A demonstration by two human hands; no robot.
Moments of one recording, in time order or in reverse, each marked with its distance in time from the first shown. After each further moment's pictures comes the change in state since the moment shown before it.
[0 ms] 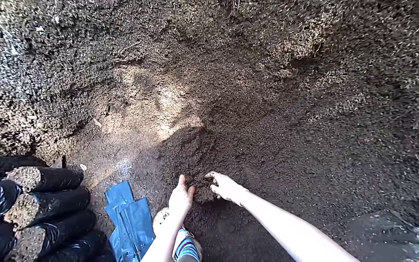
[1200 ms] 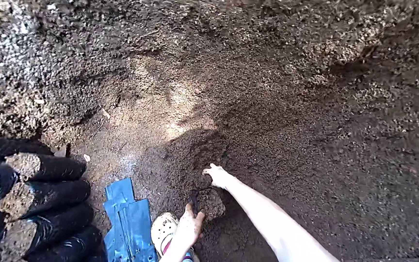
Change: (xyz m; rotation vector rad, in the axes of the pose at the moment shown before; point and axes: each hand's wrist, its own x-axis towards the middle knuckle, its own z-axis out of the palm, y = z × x) left_hand -0.027 -0.020 0.020 -0.376 -0.240 -0.296; right_hand 0.148 0.020 -0.004 -0.571 -0.102 -0.092
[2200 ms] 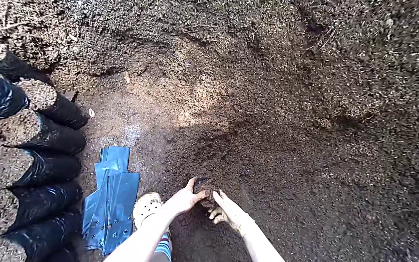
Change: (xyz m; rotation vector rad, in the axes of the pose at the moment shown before) left_hand 0.014 0.012 -0.029 0.069 -0.208 0.247; right_hand -0.153 -0.042 0.036 1.096 0.021 0.297
